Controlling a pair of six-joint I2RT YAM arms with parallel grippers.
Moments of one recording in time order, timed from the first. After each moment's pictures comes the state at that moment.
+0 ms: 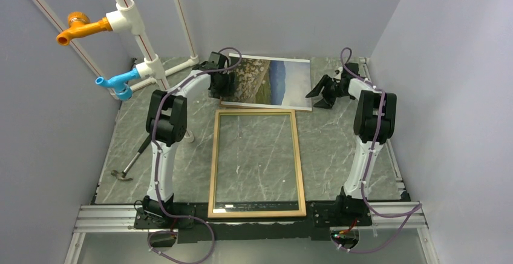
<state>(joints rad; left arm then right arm) -0.33 2.25 1.85 -0.59 0.06 -0.29 -0.14 2.20 1.57 -0.48 -0.63 0.52</state>
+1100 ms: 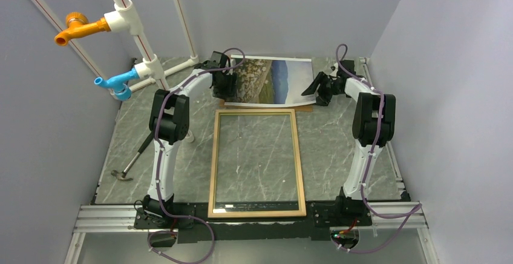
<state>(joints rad) -0.32 2.32 1.92 -0.63 0.15 -0.22 -0.08 2.12 1.54 -0.45 -0.61 0.53</state>
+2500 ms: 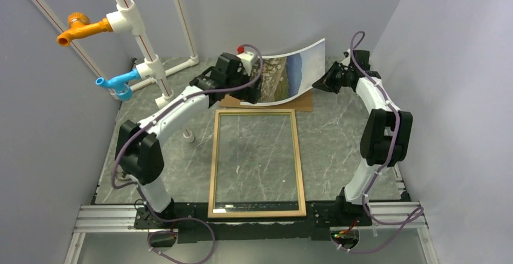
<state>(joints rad) -0.56 1.75 1.54 -0.44 0.10 -0.17 -0.10 1.86 1.46 -0.44 -0.59 0.59</state>
